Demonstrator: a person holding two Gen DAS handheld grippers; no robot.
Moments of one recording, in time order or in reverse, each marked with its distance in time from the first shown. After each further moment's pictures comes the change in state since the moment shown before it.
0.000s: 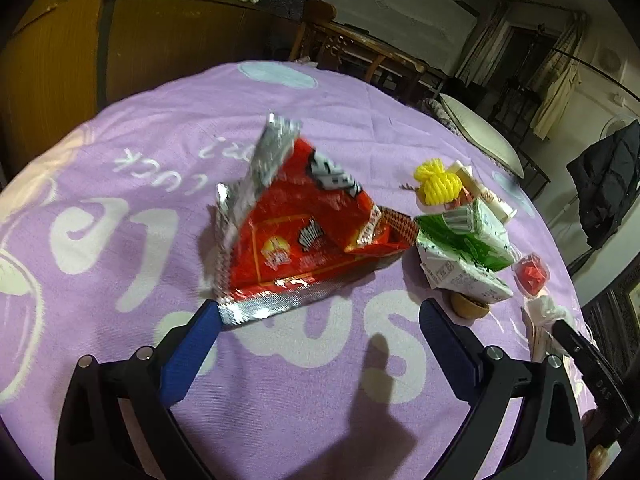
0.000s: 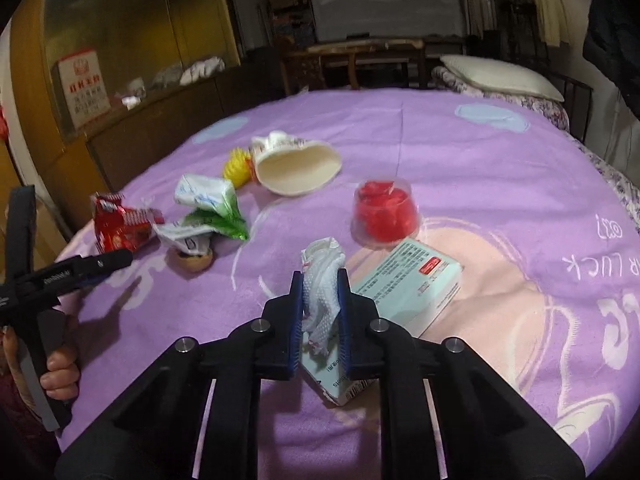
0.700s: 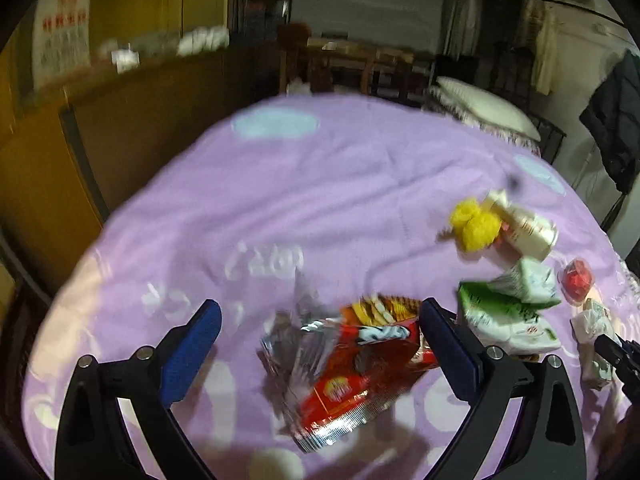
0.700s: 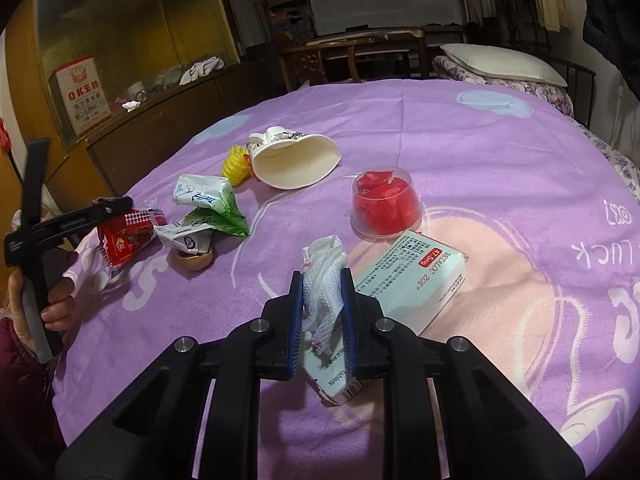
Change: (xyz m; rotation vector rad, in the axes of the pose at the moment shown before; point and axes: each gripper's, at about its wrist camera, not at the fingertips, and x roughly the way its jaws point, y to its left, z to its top) left arm 0.020 -0.007 0.062 0.229 0.000 0.132; right arm 0.015 -0.006 0.004 0.039 0.059 0.022
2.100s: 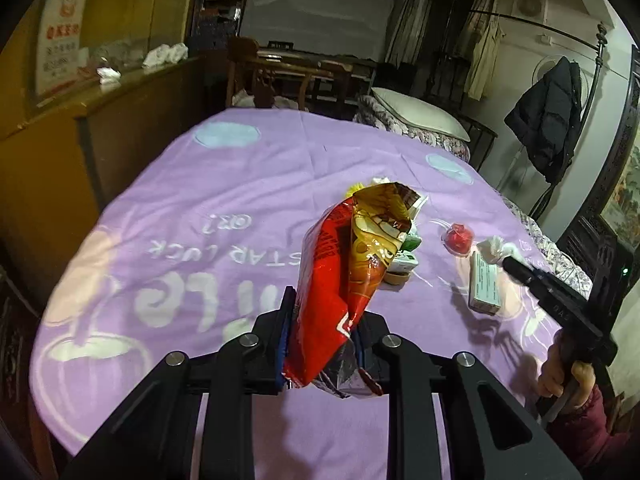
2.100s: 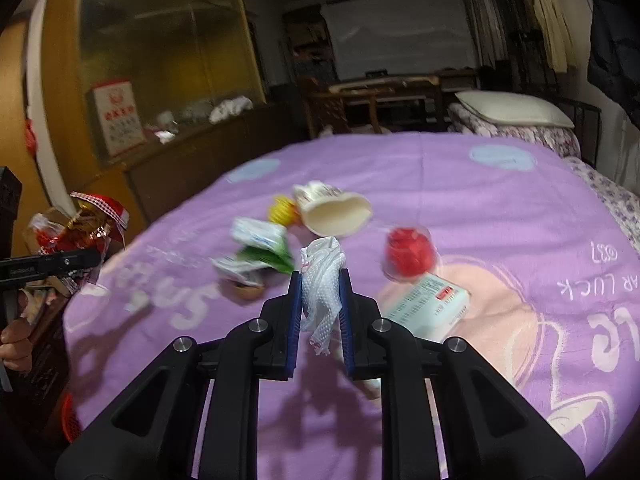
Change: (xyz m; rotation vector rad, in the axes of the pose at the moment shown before) left arm -0.142 0.001 -0.045 0.064 -0.055 -0.211; right arm -0.066 0.034 0.005 -0.068 -0.194 0.071
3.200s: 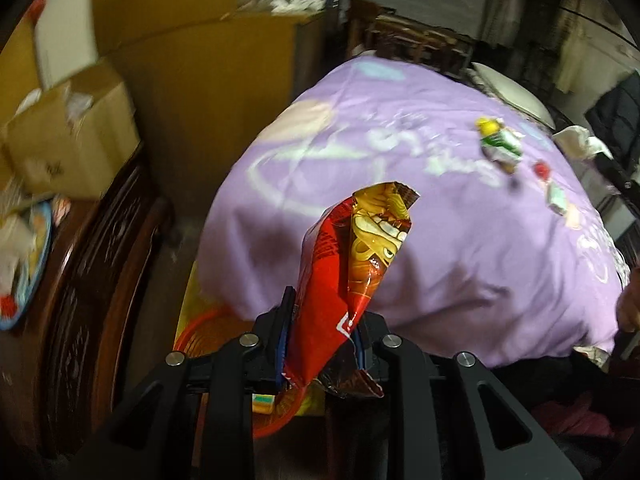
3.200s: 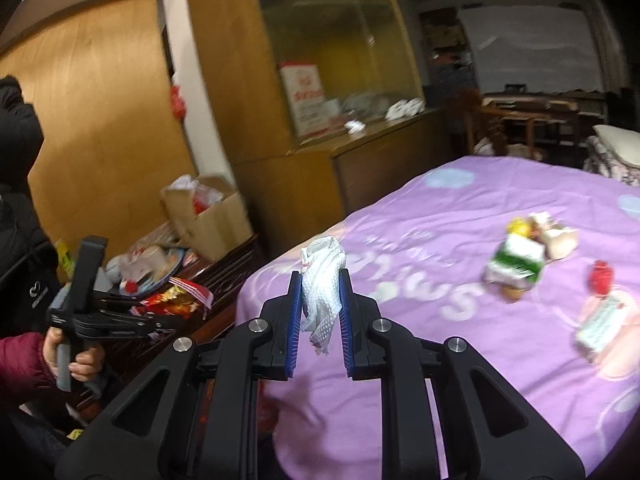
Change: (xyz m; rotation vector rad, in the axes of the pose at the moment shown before) left arm -0.172 0.128 -0.165 -0.206 0.171 0.284; right arm -0.069 0.210 -0.017 -0.188 0.086 0.465
